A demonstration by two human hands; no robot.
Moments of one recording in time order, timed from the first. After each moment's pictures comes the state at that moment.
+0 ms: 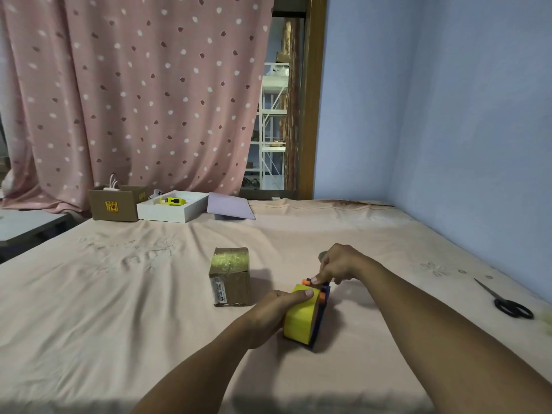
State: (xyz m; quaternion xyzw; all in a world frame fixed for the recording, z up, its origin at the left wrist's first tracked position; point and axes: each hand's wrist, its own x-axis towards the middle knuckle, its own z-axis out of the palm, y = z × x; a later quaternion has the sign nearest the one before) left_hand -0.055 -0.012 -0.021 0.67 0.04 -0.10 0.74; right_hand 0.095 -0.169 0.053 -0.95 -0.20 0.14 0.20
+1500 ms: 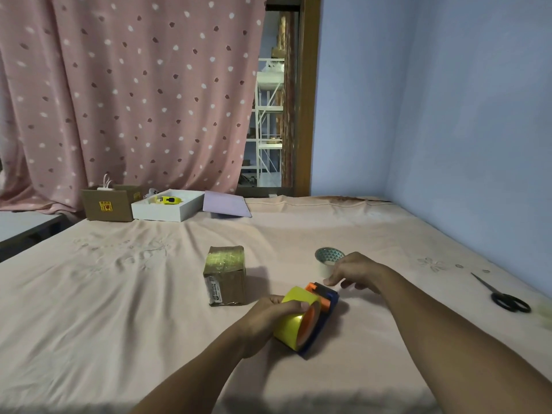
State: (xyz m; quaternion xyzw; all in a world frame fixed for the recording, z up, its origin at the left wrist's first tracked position) left_hand -0.066 -0.012 -0.030 0.68 0.05 -0.07 0.73; right_hand 0.088 -0.204 0.033 -0.89 -0.10 0.18 0.40
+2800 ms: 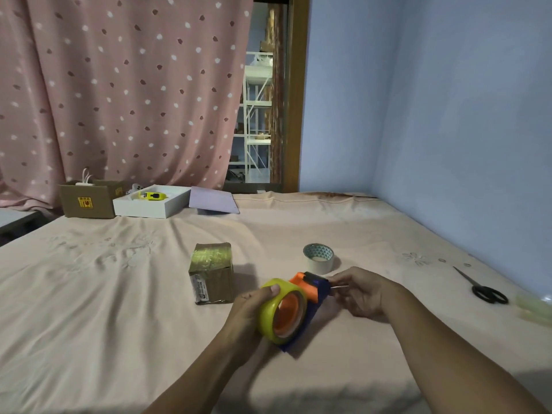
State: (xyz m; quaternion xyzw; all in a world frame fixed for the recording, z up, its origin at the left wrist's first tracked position) left_hand -0.077 -0.021 -0.033 0.55 0.04 0.07 0.83; right_hand 0.080 -0.240 -0.003 -0.67 0.04 0.40 0.63
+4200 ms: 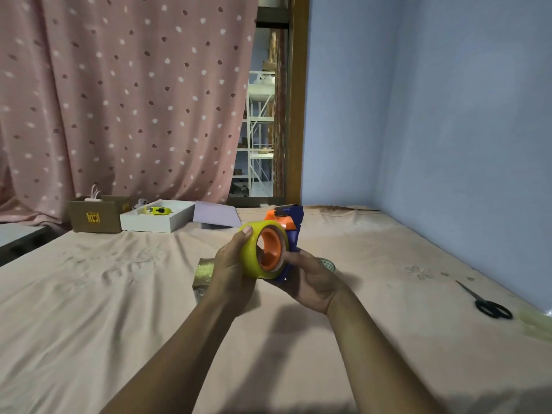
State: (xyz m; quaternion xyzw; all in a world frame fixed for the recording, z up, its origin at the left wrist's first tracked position) left_hand -0.054 0.002 0.066 0.49 0.00 0.21 0.85; right_hand 0.023 -0.140 0.046 -0.41 -0.28 0.33 0.80
